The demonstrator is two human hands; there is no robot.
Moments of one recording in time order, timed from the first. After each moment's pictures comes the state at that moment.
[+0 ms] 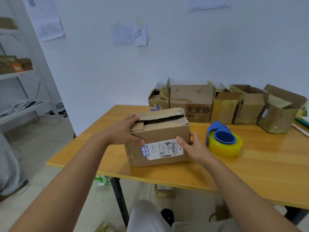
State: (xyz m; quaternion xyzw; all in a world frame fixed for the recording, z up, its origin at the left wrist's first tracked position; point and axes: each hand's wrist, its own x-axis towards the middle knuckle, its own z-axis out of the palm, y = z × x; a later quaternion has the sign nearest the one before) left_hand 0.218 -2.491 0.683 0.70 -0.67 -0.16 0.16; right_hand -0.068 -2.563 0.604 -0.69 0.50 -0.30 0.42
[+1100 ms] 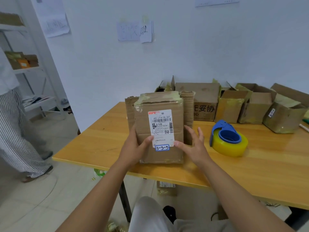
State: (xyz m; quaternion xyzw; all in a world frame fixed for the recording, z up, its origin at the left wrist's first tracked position) left_hand 0.175 -2.472 0.595 0.63 -0.55 -0.19 0.51; right_hand -0.051 -2.563 0.577 -0.70 0.45 -0.38 0.40
